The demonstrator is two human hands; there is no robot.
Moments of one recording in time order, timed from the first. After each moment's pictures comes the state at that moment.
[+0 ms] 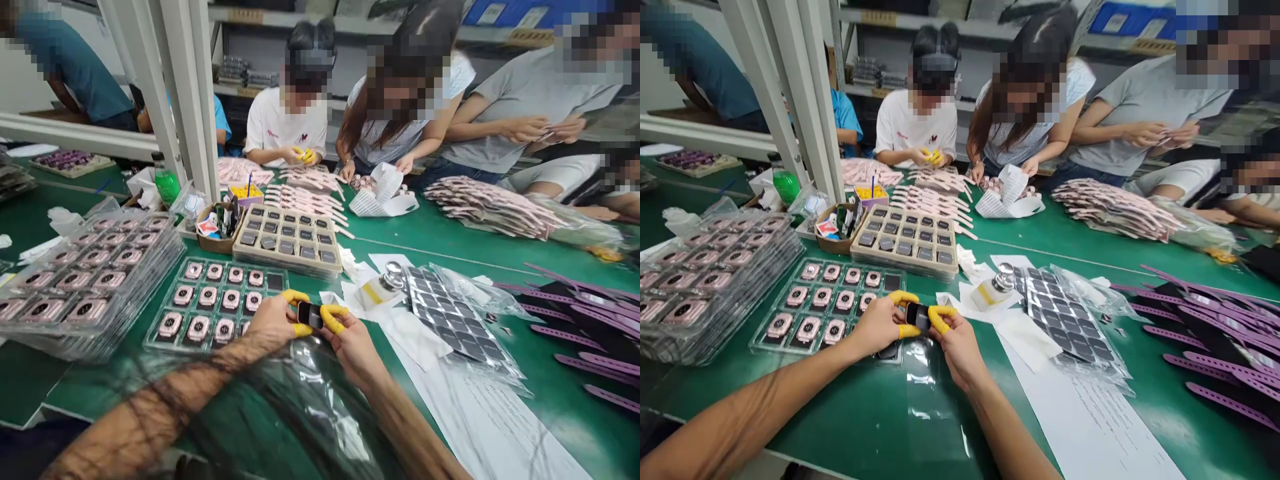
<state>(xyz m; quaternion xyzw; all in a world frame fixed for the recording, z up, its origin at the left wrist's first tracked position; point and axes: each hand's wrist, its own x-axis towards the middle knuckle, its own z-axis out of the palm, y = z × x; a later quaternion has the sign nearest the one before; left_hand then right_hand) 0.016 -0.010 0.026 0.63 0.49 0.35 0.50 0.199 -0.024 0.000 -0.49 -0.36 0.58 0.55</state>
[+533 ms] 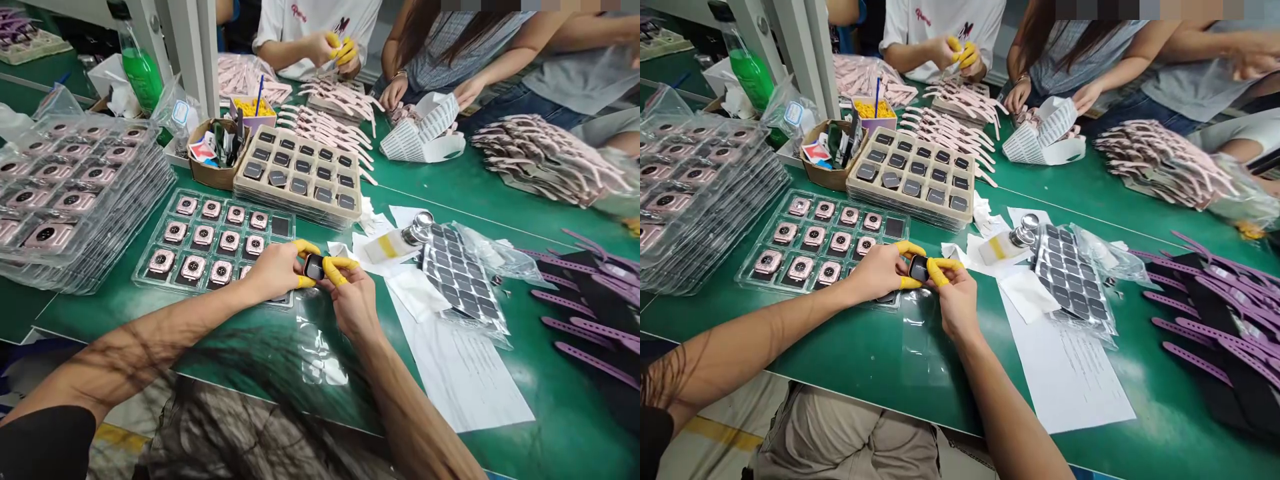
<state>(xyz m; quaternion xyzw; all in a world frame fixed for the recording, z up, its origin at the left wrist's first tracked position) 0.019 -0.009 0.019 0.71 0.49 0.30 0.41 0.189 -0.032 -0.005 -0.54 -0.35 0.53 0.55</state>
